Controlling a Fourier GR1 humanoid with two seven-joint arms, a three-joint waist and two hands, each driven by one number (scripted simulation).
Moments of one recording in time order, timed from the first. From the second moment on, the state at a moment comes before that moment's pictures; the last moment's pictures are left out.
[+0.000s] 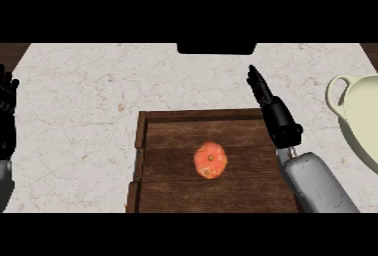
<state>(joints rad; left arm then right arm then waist) -0.16 0.56 0.00 -1.48 0.23 0.38 -0.11 -0.39 -0.23 0.30 -1.34 -0.12 -0.19 -0.16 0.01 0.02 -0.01</state>
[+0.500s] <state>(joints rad) -0.19 0.45 -0.07 -1.54 0.29 0.32 0.04 -0.48 -0.34 0.23 -1.18 0.01 -0.18 -0.25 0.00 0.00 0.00</state>
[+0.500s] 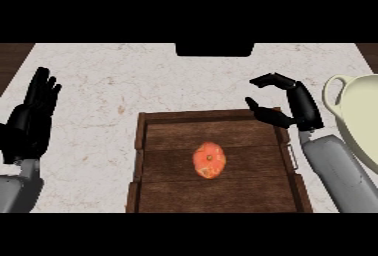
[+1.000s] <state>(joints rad) -0.19 0.41 -0.07 -1.61 0.29 0.32 0.15 -0.35 -0.38 0.20 -1.36 0.01 -0.10 -0.40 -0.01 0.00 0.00</state>
